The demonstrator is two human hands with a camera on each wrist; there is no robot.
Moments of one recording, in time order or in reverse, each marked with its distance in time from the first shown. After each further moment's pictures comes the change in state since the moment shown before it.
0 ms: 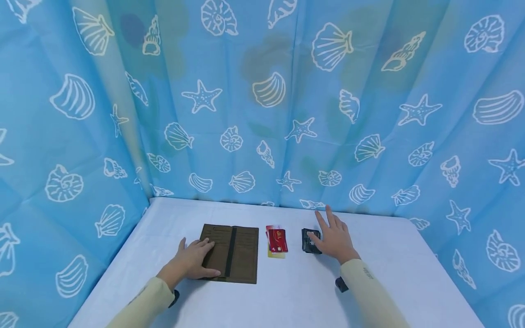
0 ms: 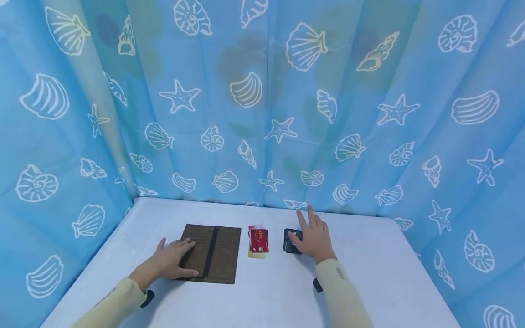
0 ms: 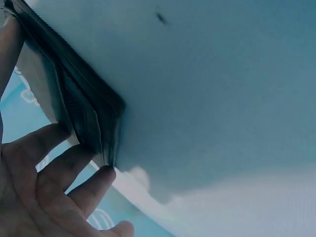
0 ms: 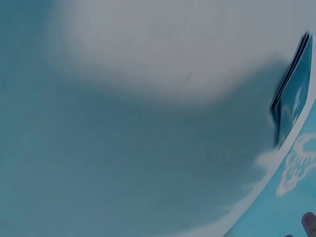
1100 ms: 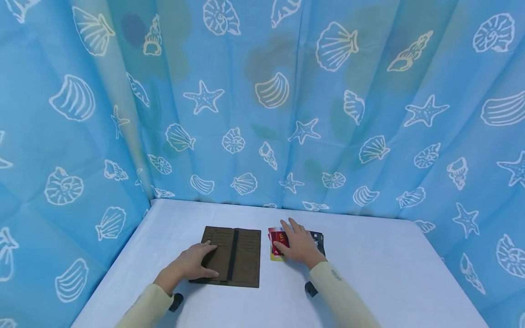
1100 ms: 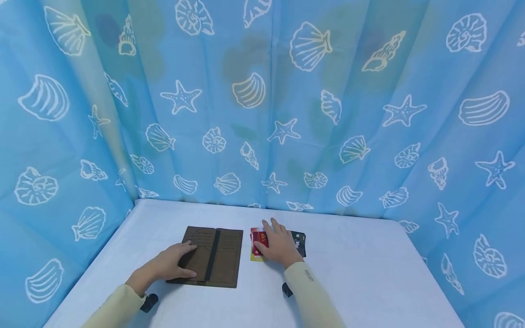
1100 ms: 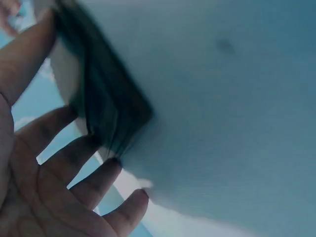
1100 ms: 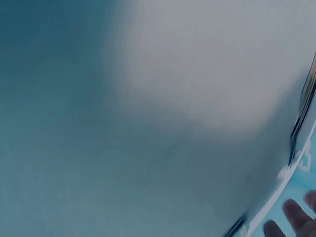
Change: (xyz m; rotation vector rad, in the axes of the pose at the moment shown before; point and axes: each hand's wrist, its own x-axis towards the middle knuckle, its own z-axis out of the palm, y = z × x) left_hand 0.001 -0.005 -0.003 -0.222 0.023 0.014; right_hand 0.015 -0.101 0.020 0.136 -0.145 -0.084
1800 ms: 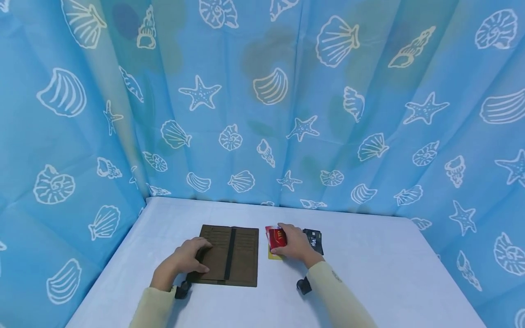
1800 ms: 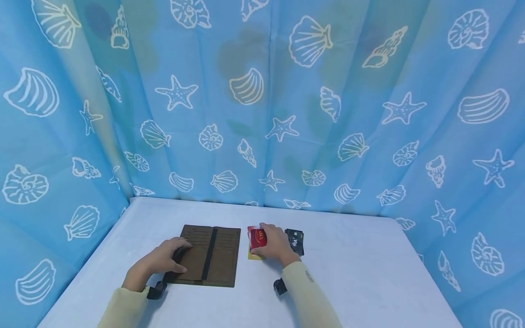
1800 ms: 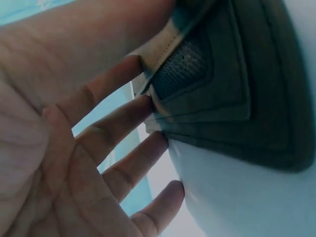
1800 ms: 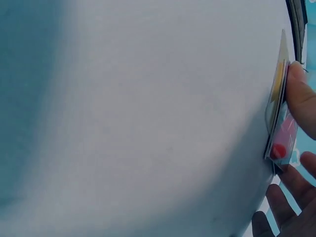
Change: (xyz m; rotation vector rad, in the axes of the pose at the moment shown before) left_hand 0.007 -0.009 -0.006 -0.137 0.050 0.007; right_hand 0.004 -0.002 0.006 0.267 -0.067 0.100
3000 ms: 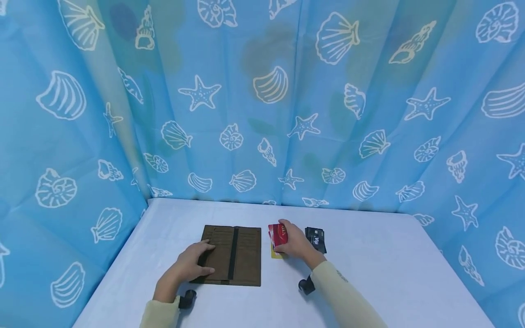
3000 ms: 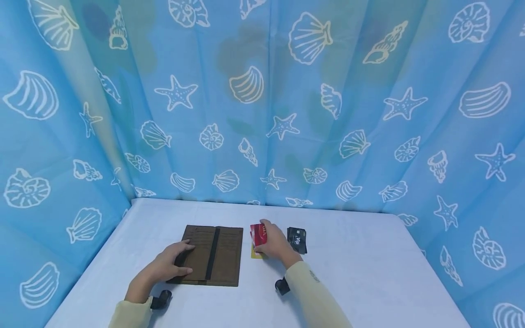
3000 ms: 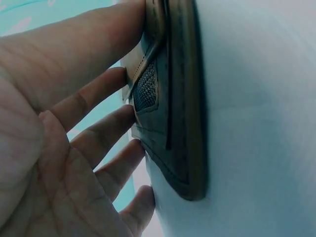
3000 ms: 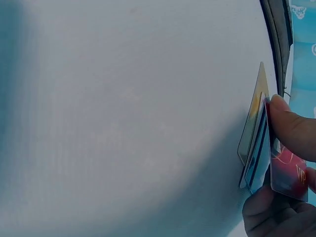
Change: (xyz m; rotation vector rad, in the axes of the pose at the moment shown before) left_hand -0.010 -0.004 0.016 -0.050 0.060 0.006; right_hand -0.005 -0.017 -0.005 0.187 0.005 0.076
